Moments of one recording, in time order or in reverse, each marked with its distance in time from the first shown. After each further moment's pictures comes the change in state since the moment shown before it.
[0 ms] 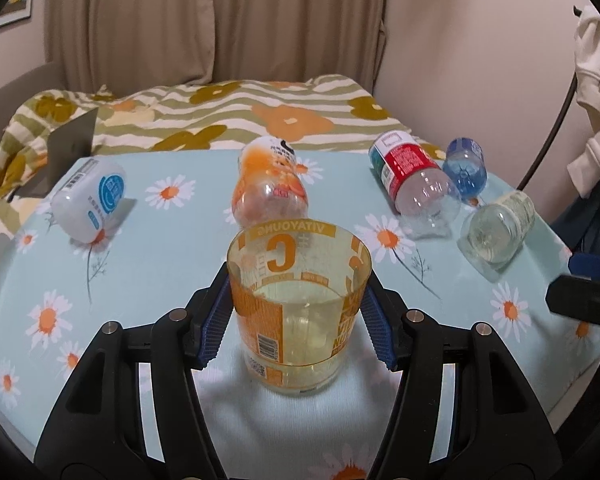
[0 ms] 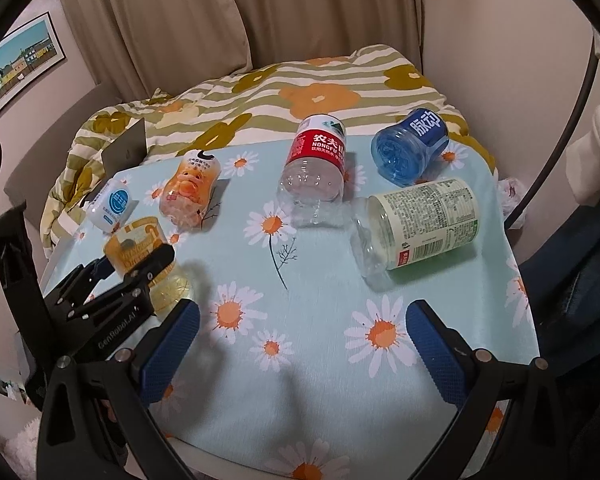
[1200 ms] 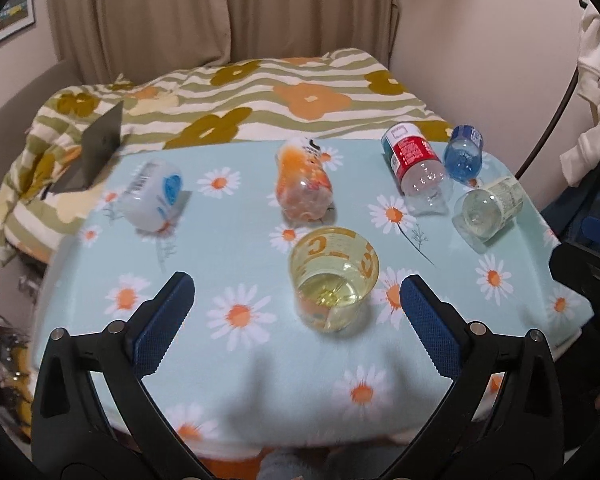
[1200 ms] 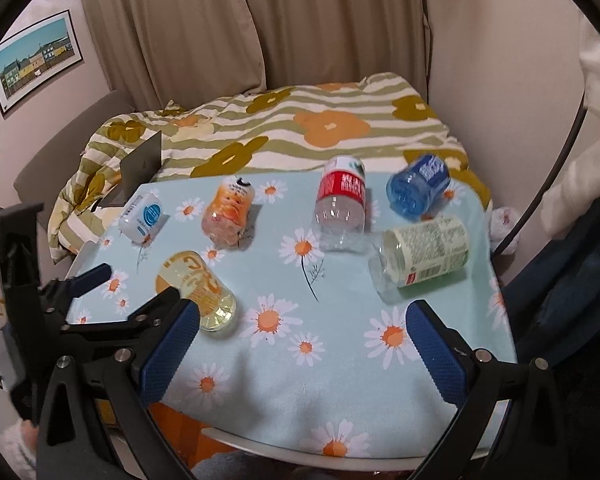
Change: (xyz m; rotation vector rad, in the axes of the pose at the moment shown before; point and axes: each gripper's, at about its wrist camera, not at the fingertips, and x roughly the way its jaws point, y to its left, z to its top) left arm -0.082 0.010 0.028 0.030 0.134 0.092; right arm -0.057 0.041 0.010 -0.055 -0.075 -0.014
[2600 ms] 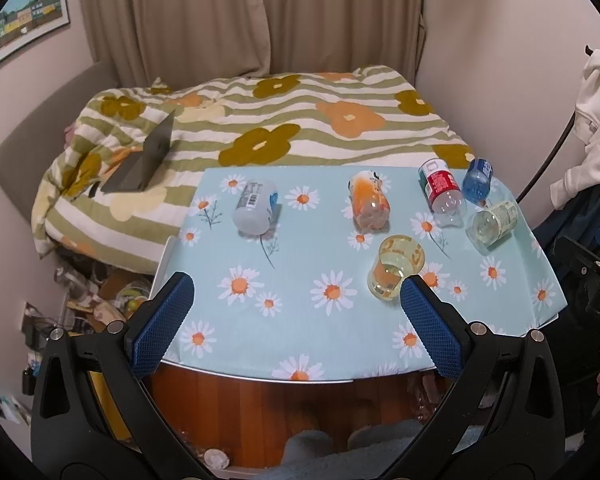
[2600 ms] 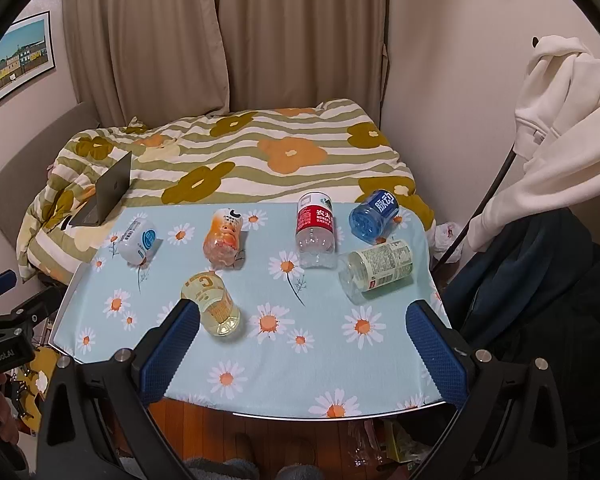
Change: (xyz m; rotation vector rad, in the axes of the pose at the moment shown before) left arm -0.115 0.081 0.013 -0.039 -0.011 0.071; right arm -0.075 0.052 0.009 0.026 -0.052 -0.201
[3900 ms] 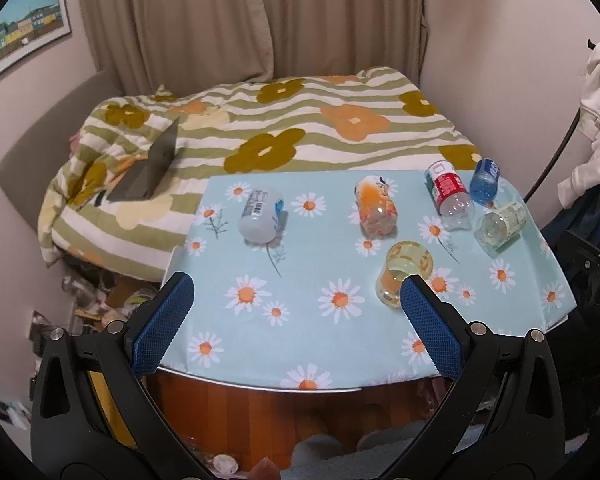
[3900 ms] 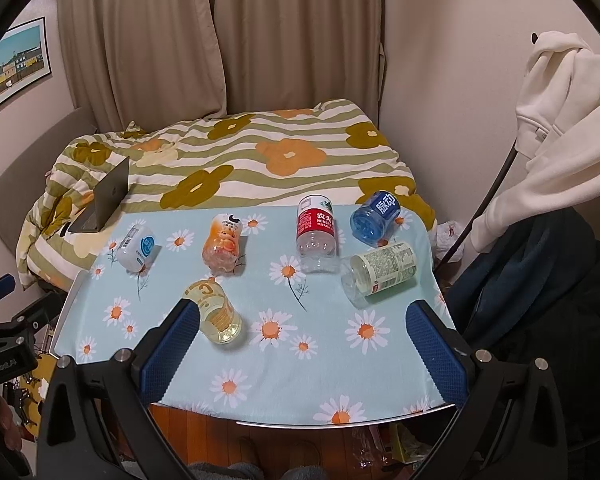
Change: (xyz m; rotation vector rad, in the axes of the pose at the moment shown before) left arm 0.004 0.001 0.014 0.009 -0.011 0.030; right arm 0.002 0.000 0.004 0.005 0.000 0.003
